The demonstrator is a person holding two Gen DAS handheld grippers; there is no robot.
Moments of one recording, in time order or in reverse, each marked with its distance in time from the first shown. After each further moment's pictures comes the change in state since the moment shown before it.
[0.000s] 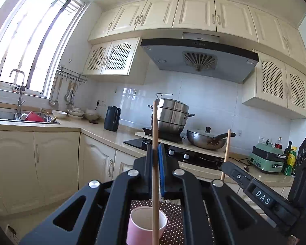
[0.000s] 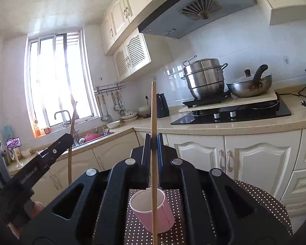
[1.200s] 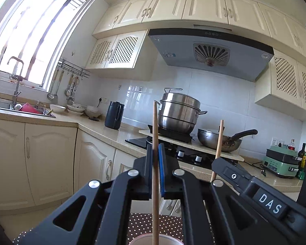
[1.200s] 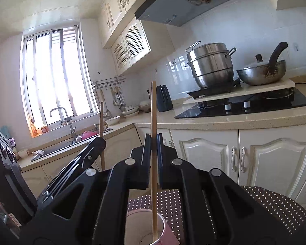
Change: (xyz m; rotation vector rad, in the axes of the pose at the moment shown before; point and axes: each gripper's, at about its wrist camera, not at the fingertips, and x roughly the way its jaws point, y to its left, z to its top) left arm 0.118 0.023 -0.062 -0.019 -0.004 0.033; right arm 0.099 -0.014 -0.038 0.017 0.046 0.031
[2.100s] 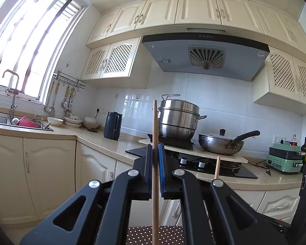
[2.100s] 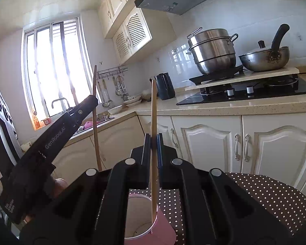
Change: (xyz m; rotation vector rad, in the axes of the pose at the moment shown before) left arm 0.012 0.002 0.013 0.073 -0.063 -0.009; right arm 0.010 -0.010 -0.018 0.006 0.059 0.031
